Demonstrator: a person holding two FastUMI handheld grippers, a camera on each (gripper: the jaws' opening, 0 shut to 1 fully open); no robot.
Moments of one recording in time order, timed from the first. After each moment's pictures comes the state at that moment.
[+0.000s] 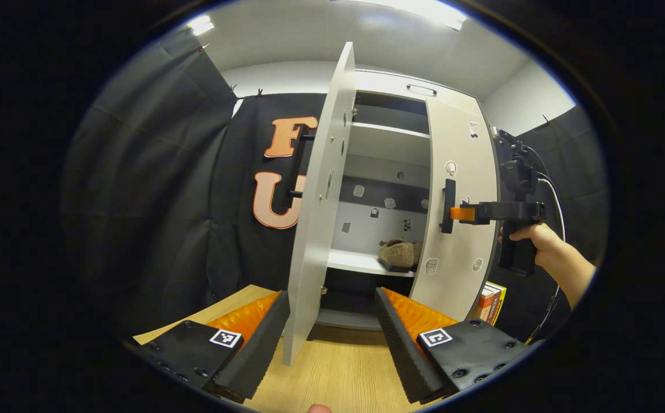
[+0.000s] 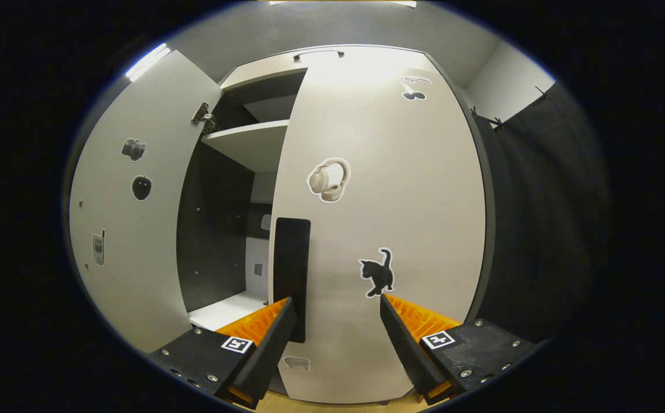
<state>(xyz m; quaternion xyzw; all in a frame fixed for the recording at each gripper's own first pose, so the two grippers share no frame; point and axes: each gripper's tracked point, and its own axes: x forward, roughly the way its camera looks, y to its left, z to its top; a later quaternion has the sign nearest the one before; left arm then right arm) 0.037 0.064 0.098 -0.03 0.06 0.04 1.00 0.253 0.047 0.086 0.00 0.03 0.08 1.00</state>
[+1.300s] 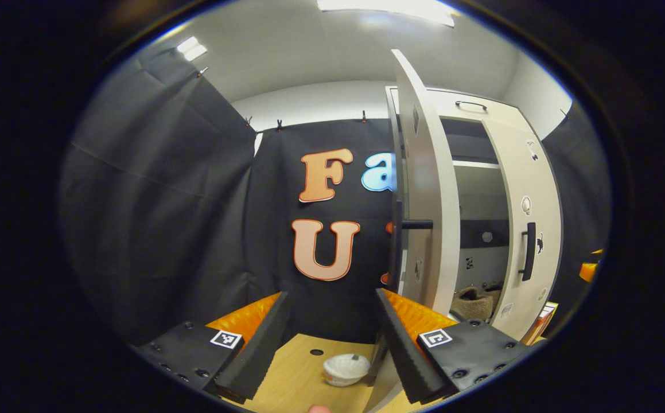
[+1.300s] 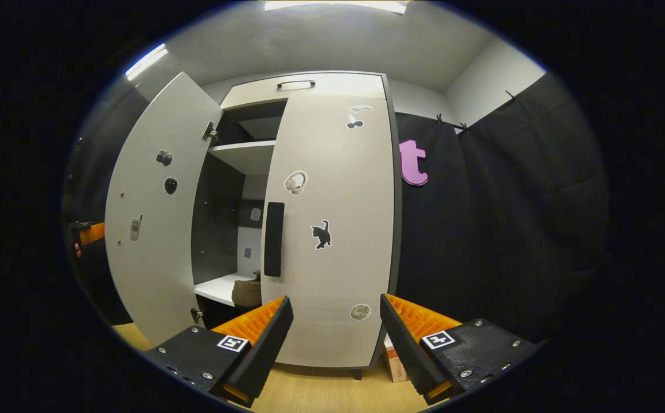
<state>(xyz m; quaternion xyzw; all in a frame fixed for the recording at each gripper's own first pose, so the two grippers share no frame) 0.155 0.192 0.205 0.04 -0.01 0.12 0.99 0.095 -0.033 0.082 -0.01 0.03 0.03 1.00</state>
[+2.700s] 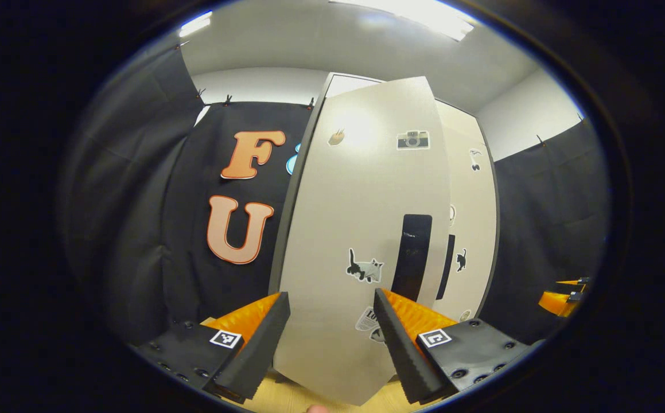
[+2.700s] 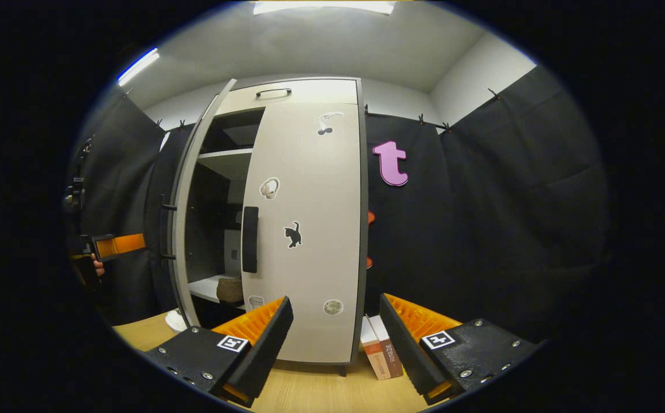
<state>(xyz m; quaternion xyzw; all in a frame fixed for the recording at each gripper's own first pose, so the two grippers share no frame) 0.207 0.011 0.188 -0.05 0.01 -0.06 1.00 0.077 -0.083 0.088 0.00 0.03 0.00 1.00</state>
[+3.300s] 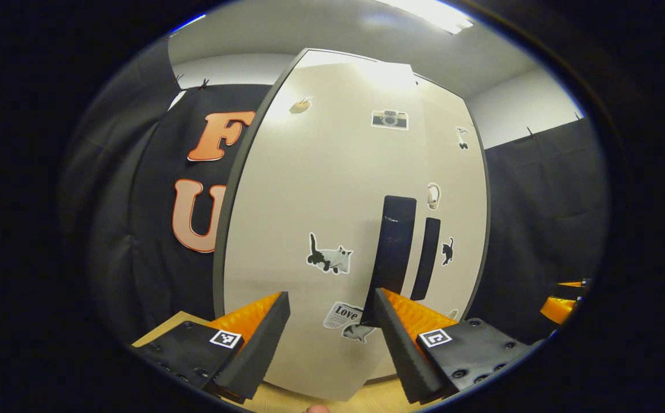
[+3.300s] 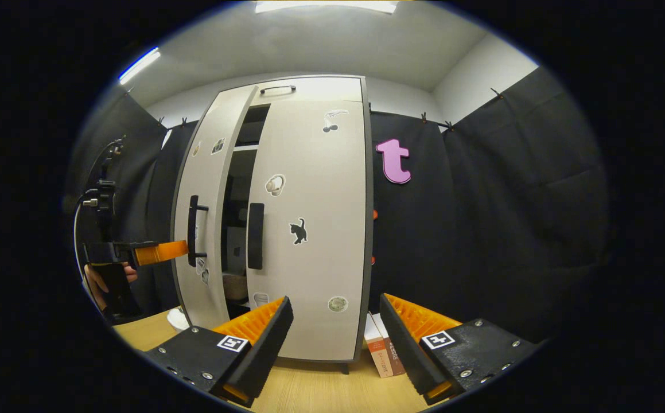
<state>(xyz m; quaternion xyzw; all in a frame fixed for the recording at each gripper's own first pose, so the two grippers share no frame) 0.257 -0.042 0.159 -0.06 0.04 -0.10 0.99 0.076 -0.078 0.085 0.00 0.04 0.00 1.00</state>
